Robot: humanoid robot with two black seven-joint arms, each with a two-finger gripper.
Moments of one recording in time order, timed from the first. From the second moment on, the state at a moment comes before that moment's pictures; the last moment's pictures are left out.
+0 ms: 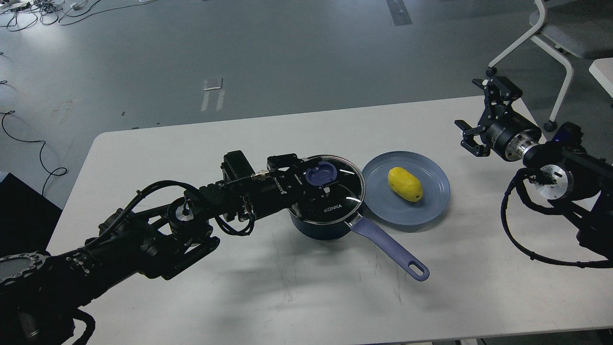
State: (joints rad) left arm -0.88 0.23 -0.13 -0.84 1.94 0.38 -0.49; right arm 0.66 -0.44 0.65 0.80 -0.16 0.14 0.21
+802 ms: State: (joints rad) left arm -1.00 0.52 -0.13 -1.01 1.86 0.38 -0.49; right arm 0.67 -0.44 0.65 0.78 -0.16 0.14 0.21
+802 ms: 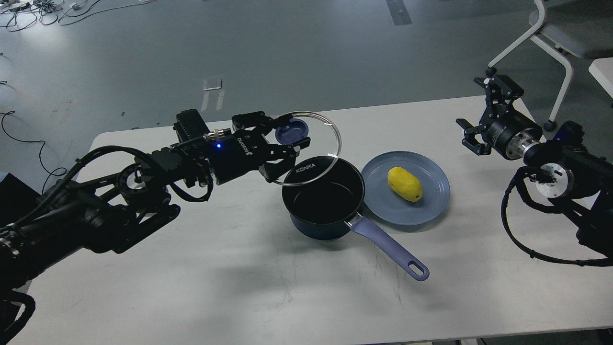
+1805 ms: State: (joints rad) left arm -0.64 0.55 -0.13 -0.76 1.75 0.49 -0.49; right arm 0.67 -0.43 0.60 0.78 -0.16 0.13 0.22
